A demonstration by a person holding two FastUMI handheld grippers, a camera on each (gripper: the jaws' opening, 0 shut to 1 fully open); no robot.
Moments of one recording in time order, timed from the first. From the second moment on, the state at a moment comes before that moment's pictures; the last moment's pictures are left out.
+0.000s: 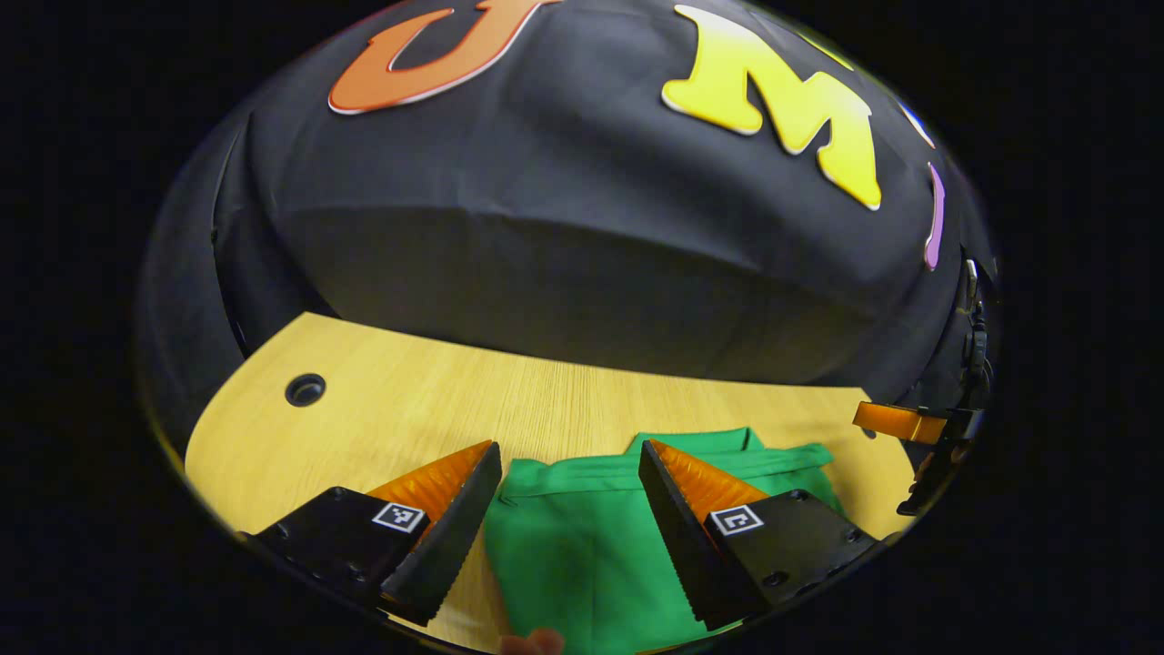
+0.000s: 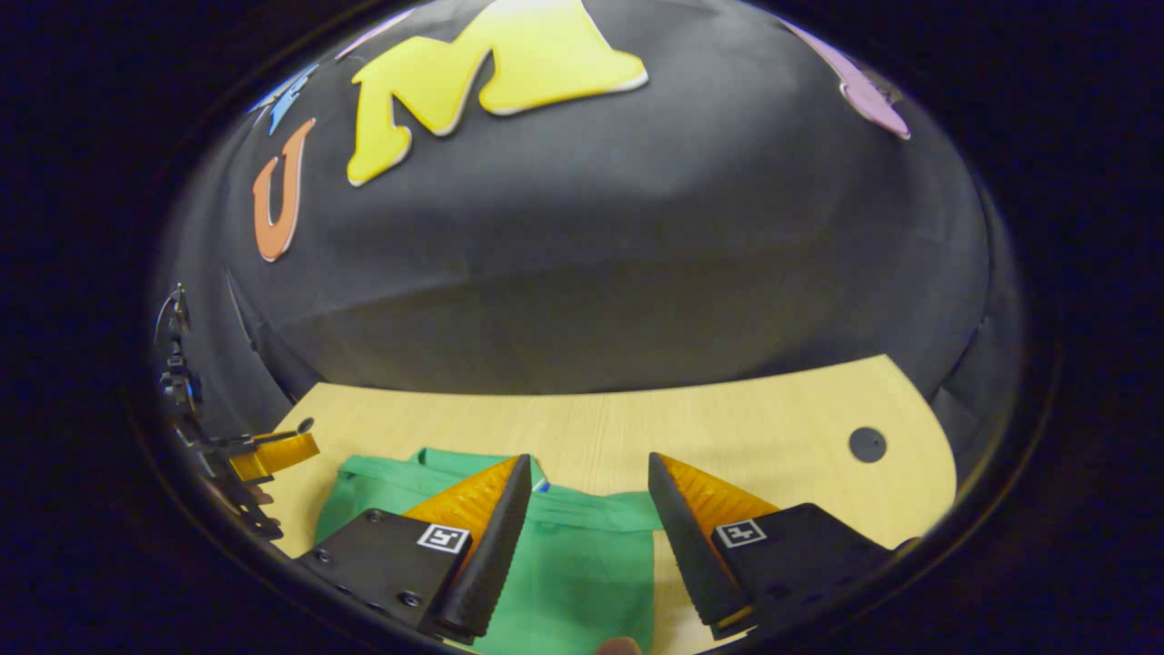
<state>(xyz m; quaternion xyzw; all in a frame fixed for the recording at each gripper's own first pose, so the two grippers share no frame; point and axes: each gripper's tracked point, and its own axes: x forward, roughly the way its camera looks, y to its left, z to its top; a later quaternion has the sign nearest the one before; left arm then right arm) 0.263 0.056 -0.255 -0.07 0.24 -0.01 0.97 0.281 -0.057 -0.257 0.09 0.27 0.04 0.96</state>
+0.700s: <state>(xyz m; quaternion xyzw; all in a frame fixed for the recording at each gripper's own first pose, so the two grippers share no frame) 0.066 0.016 -0.007 -0.04 0.04 -0.01 1.00 0.083 -0.043 -0.003 0.02 0.06 -0.02 1.00</state>
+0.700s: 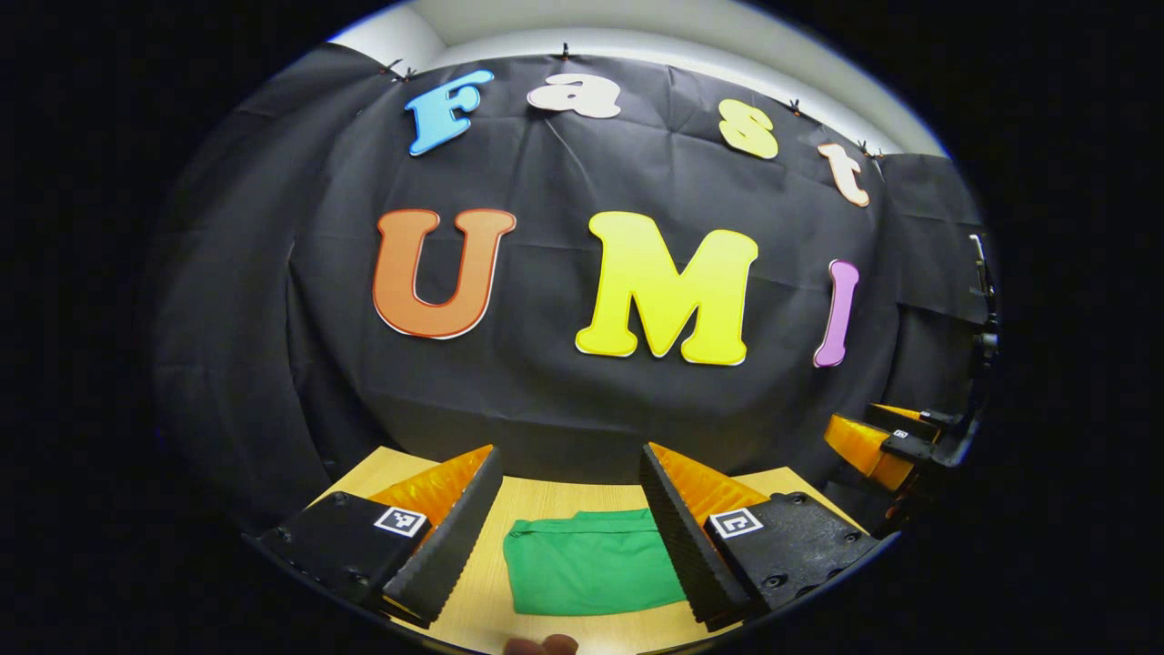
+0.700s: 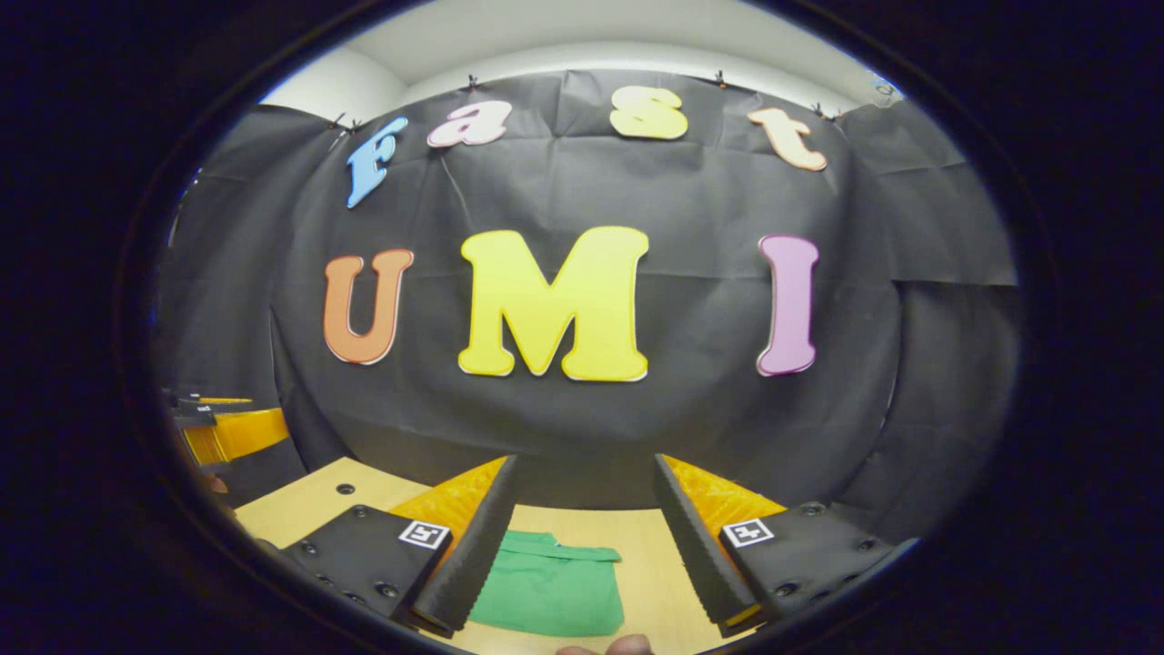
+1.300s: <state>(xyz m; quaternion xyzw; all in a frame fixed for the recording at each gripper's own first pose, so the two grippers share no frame) -0.040 -0.027 -0.017 0.00 0.03 -0.02 1.00 -0.039 -0.022 0.001 0.00 0.04 -0.04 1.00</state>
